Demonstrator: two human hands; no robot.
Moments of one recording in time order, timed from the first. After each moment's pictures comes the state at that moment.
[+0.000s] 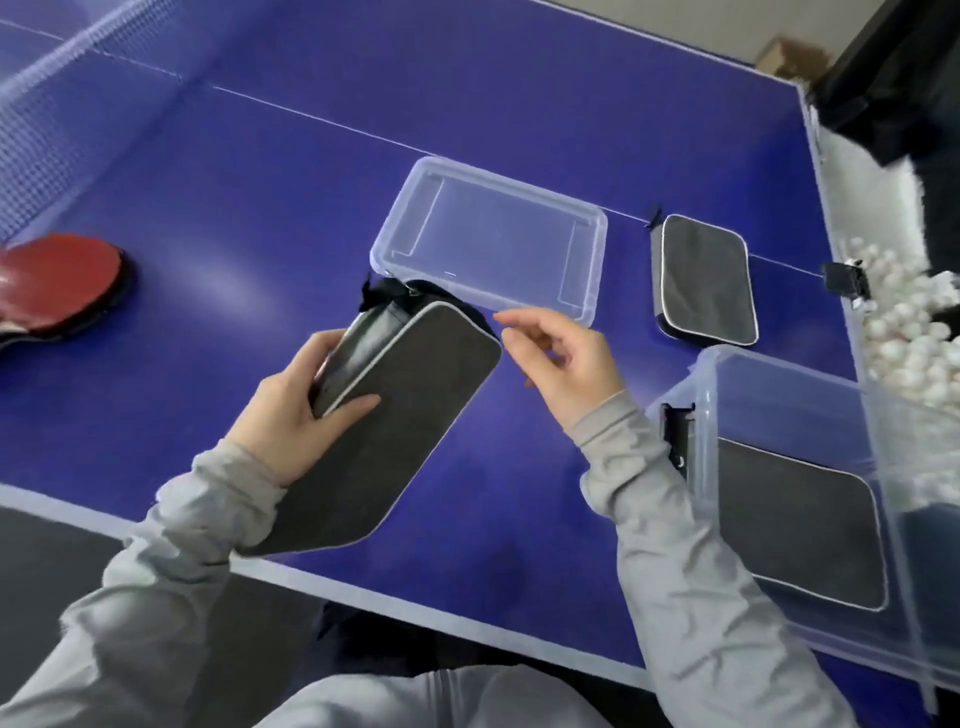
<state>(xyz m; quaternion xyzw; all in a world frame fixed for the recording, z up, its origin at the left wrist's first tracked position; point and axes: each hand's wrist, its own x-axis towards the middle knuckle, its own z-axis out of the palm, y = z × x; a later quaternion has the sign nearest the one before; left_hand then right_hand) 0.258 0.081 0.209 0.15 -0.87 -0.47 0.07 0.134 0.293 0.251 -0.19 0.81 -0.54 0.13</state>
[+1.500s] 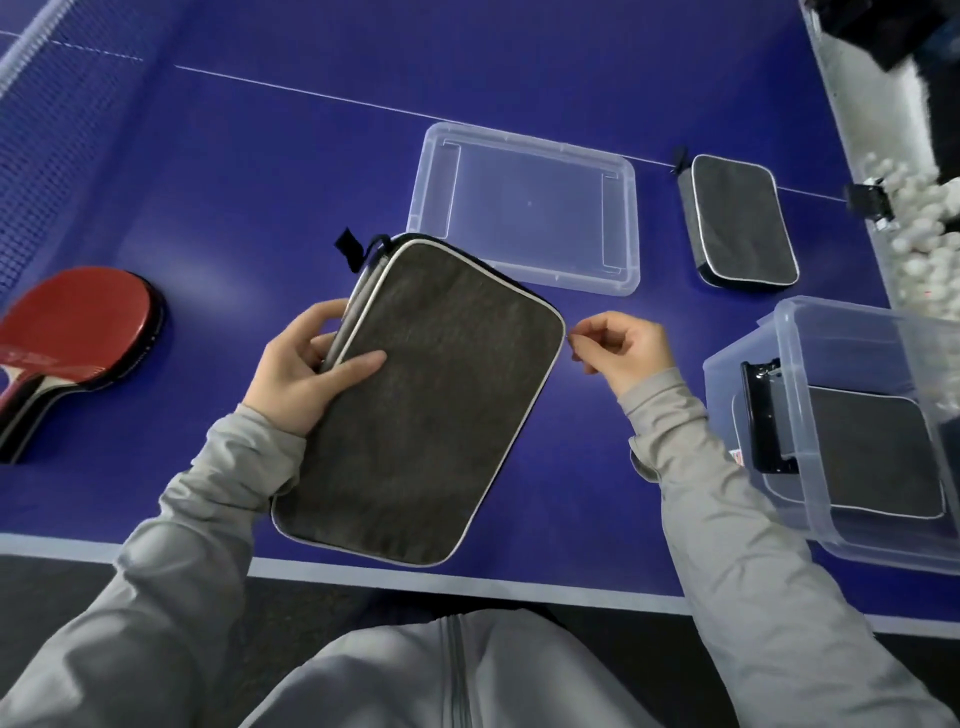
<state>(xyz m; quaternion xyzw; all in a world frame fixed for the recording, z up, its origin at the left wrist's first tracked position) 0.236 -0.041 0.193 0.13 -0.67 -0.73 0.02 0.126 0.243 0.199 -0.02 0.85 -0.52 0.11</state>
